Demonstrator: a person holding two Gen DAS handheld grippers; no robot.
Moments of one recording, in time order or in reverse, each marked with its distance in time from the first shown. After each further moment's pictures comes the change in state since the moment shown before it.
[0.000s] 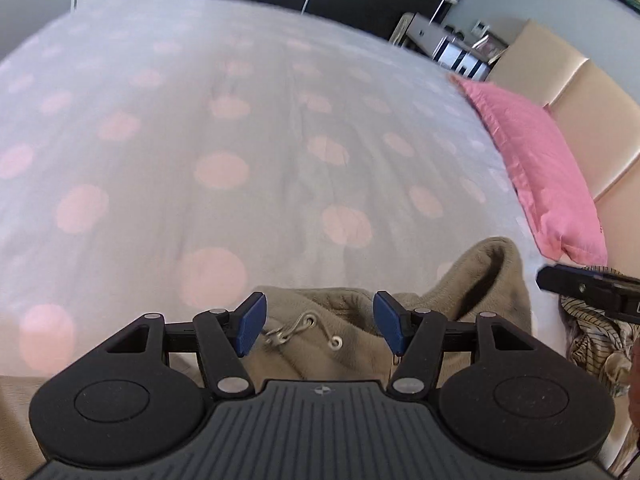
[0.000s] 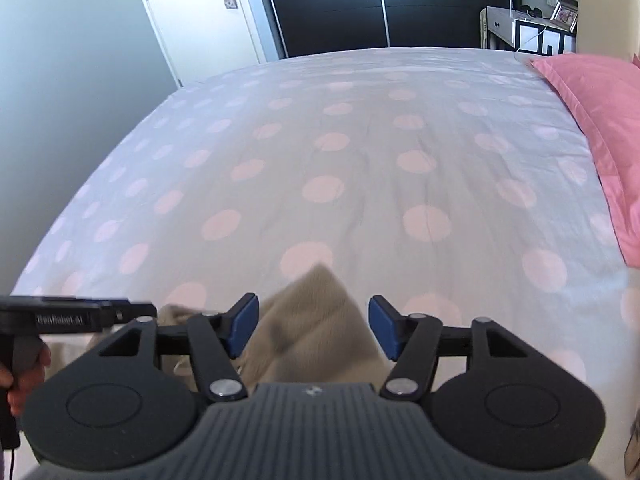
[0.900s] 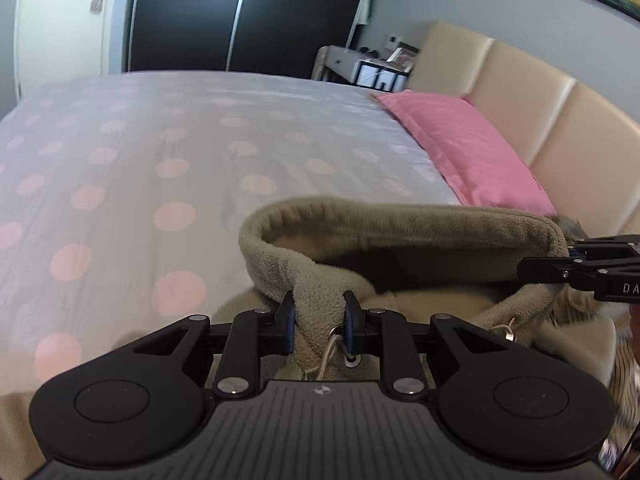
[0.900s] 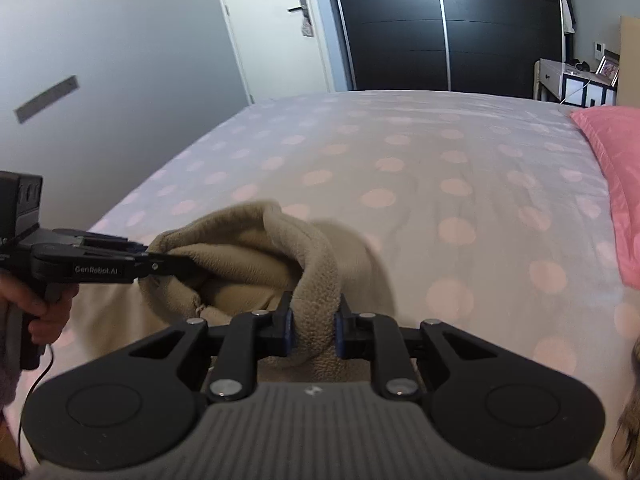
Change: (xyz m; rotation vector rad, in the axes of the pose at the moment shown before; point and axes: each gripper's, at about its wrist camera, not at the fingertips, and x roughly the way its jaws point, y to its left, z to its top) left arm -0.113 -0.047 -0.092 0.268 -0.190 -0.085; right arm -0.128 -0.008 -0.104 -0.144 -0.118 0.182
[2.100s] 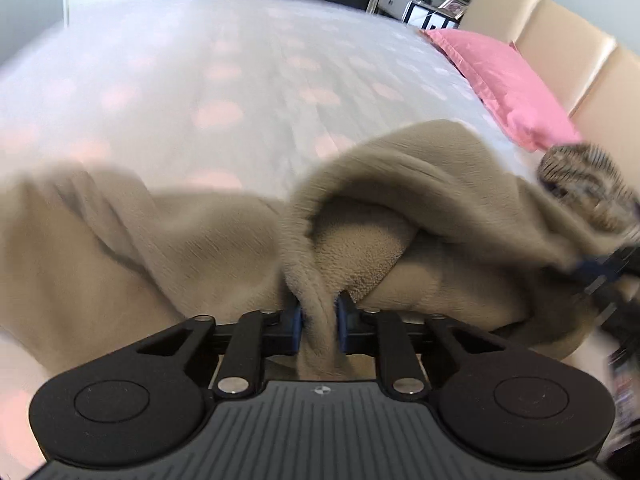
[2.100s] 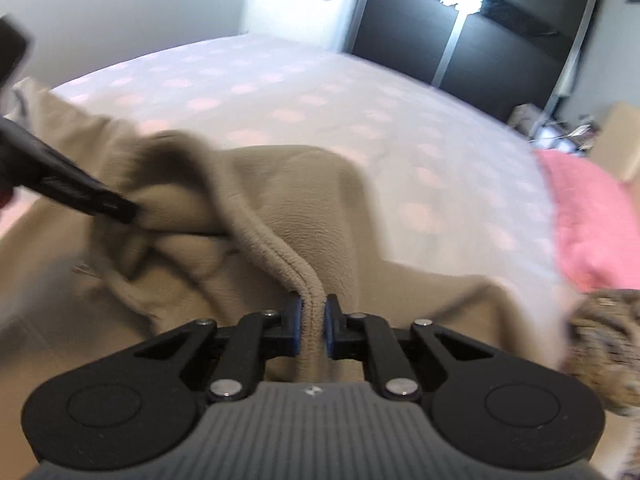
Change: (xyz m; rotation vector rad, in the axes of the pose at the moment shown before) left arm -0.013 -0.023 -0.132 -0.064 0.144 0.166; right arm -0.011 0.065 -0.121 -0.328 0.074 -0.321
